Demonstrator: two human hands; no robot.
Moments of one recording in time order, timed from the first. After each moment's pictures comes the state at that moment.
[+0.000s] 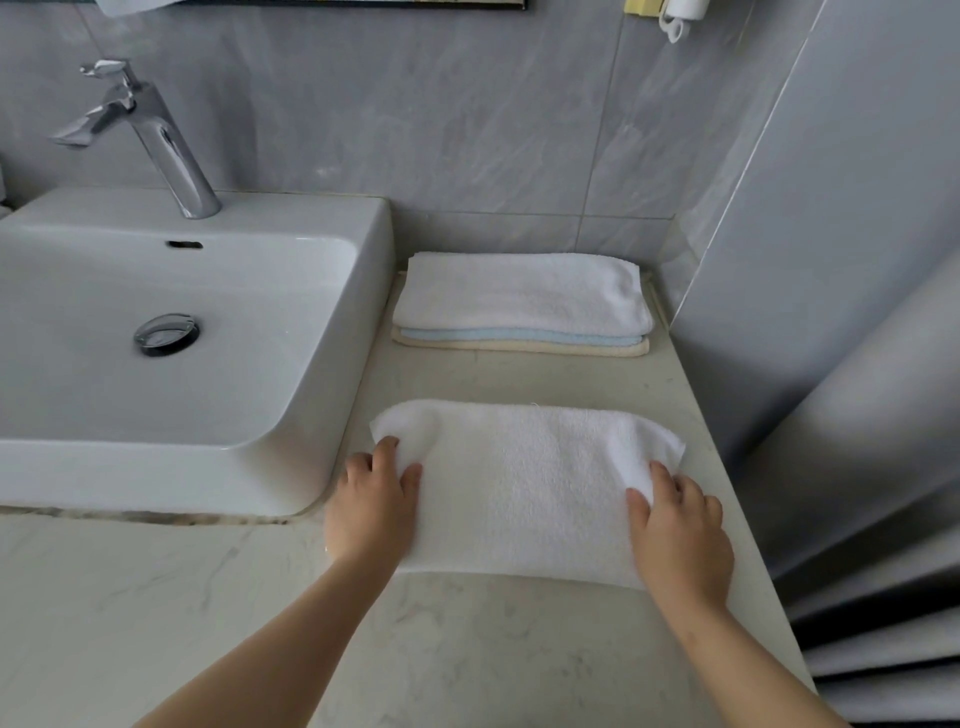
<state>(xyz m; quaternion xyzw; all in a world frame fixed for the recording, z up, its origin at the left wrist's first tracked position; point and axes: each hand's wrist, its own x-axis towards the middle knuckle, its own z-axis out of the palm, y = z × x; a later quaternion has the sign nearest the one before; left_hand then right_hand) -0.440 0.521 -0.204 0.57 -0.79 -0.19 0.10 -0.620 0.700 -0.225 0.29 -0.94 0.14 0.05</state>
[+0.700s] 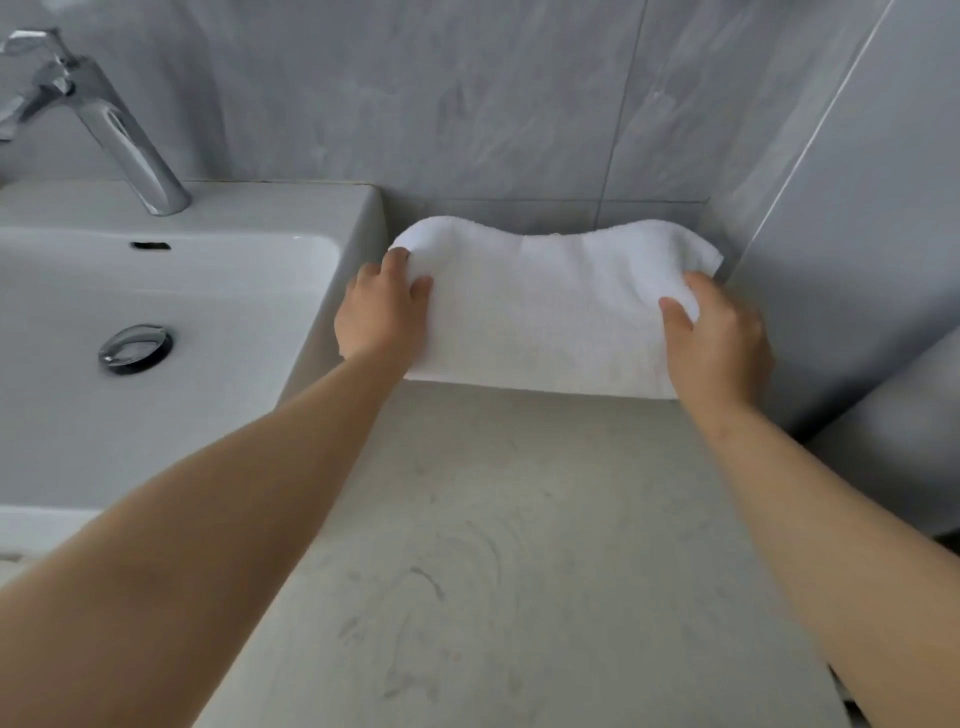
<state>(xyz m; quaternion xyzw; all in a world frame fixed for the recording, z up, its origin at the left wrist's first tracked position) -0.556 0.390 -0.118 0.52 -0.82 -0.13 0.21 -0.732 0.583 -0.128 0.30 -0.88 0.34 0.13</state>
